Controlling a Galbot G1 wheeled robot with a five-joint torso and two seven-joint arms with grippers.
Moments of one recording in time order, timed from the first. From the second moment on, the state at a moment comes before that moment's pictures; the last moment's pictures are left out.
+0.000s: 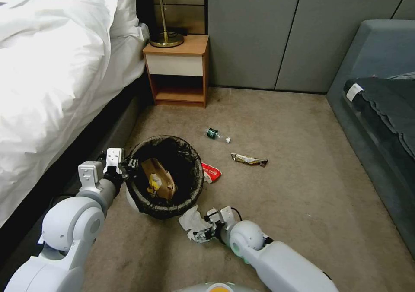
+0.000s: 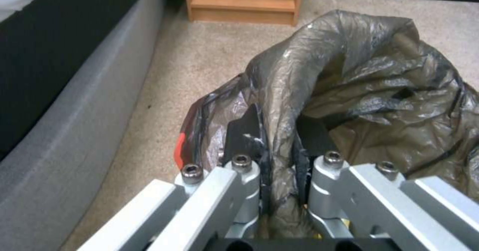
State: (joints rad) left arm 1.38 -1.15 -0.65 -2.22 -0.55 0.74 -0.15; right arm -0.94 1.27 -0.35 1.40 0.69 -0.60 0.13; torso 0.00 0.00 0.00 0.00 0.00
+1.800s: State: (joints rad) left arm 1.35 -1.17 -0.63 -2.19 -0.54 0.74 -0.14; right arm -0.91 1.34 -0.37 1.19 0.57 -0.55 0.14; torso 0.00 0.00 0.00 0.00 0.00
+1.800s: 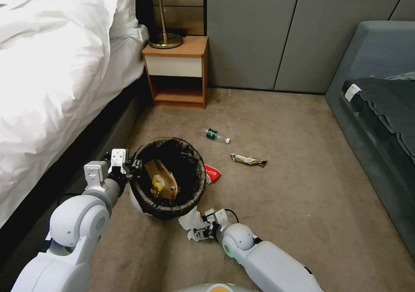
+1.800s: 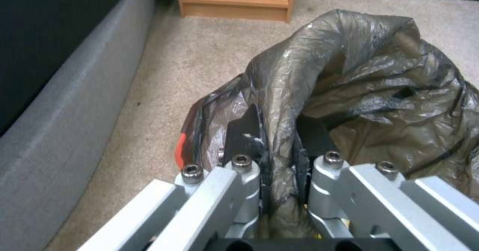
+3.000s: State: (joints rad) left arm 1.35 -1.18 -0.62 -2.17 -0.52 0.74 -0.13; right arm -0.91 1.29 -0.39 1.32 0.67 -0.61 0.21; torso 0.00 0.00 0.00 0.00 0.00
